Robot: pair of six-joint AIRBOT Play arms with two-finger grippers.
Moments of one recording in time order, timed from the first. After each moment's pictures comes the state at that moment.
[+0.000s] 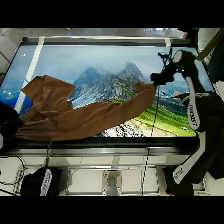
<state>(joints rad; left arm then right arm) 0.29 -0.46 0.61 1.97 -1.08 -2.09 -0.02 -1.90 2.01 -1.40 1.51 1.44</state>
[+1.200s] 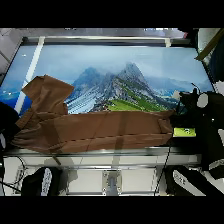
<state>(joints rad) 0.42 -0.49 0.52 2.03 -1.03 -2.05 -0.10 -1.03 0.90 -1.57 1.45 1.55</state>
